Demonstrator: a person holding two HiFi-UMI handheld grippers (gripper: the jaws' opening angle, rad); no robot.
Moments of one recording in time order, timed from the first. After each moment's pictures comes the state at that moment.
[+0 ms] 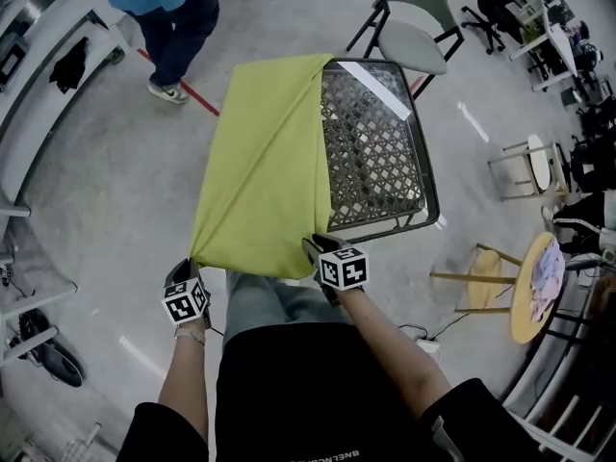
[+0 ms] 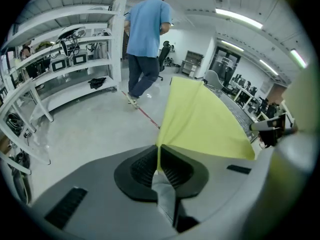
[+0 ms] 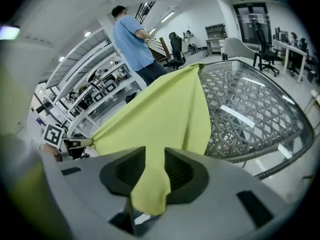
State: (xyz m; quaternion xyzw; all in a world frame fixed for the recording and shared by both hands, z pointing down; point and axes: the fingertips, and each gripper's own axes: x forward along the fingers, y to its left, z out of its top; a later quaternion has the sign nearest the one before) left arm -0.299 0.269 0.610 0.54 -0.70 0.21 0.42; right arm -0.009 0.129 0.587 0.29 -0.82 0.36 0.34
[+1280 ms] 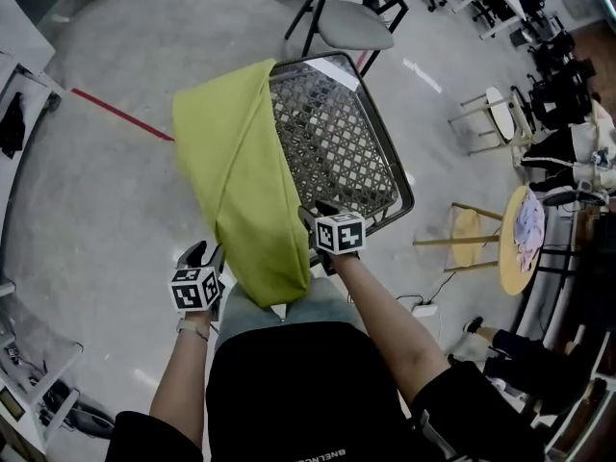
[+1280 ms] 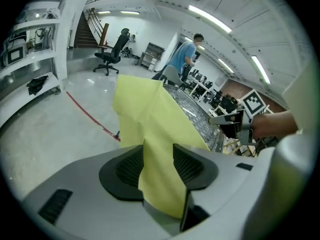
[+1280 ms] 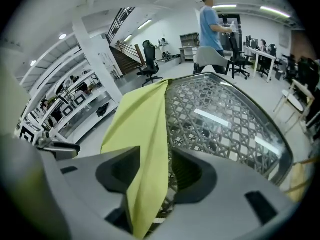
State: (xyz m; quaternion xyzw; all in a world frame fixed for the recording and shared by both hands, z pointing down) left arm -0.212 0.080 0.578 0.72 -0.50 0.21 0.43; right arm 0.024 -0.020 0.570 0.43 -0.76 0.36 0.33
